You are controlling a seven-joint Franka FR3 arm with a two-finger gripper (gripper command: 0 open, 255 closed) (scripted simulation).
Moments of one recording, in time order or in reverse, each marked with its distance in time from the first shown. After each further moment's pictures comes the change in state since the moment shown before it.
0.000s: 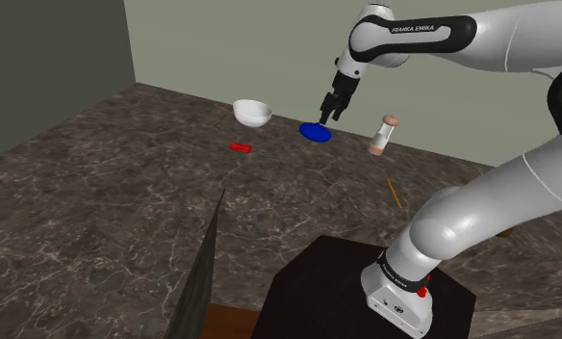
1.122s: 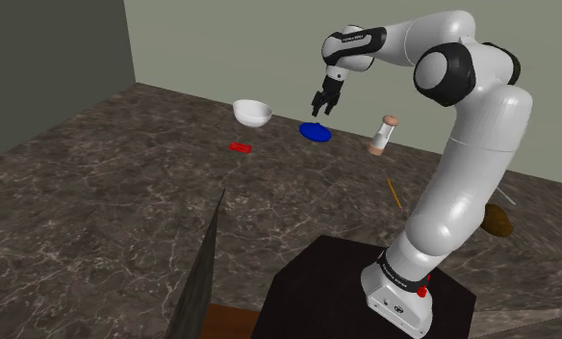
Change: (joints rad) arm -0.114 0.616 -0.139 0.525 0.138 0.052 -0.195
